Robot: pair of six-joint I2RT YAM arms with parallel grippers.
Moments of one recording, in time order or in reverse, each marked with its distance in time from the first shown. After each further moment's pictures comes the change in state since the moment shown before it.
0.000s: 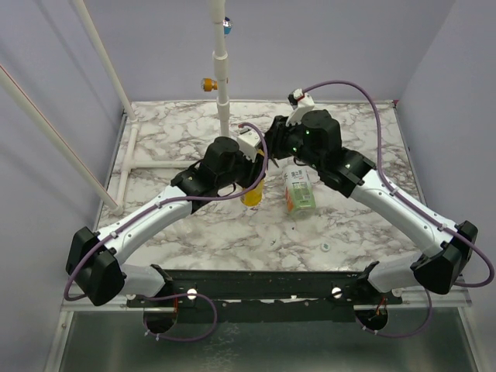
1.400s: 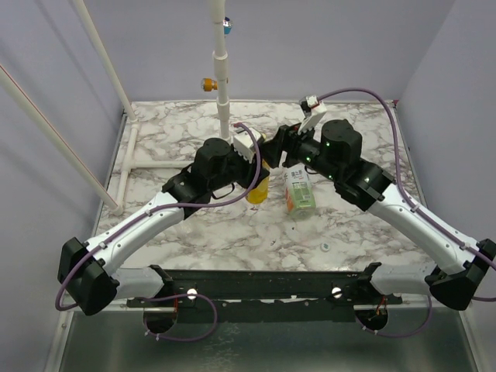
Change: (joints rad) left arm -0.008 -0.072 -0.023 0.083 0.079 -0.001; right arm 0.029 -0.138 -0.073 0.032 -0.023 -0.024
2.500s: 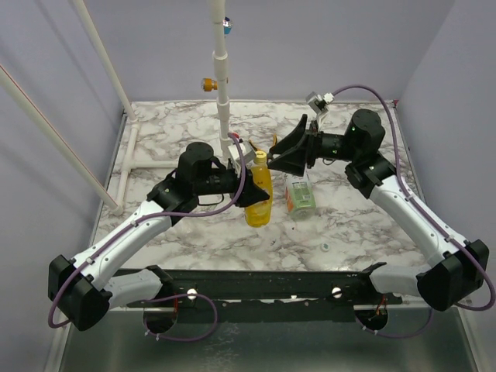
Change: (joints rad) left arm 0.077 -0.120 -0.080 -0.026 0.475 -0.012; right arm -0.344 -0.010 -0.161 0.354 -0.998 0.113
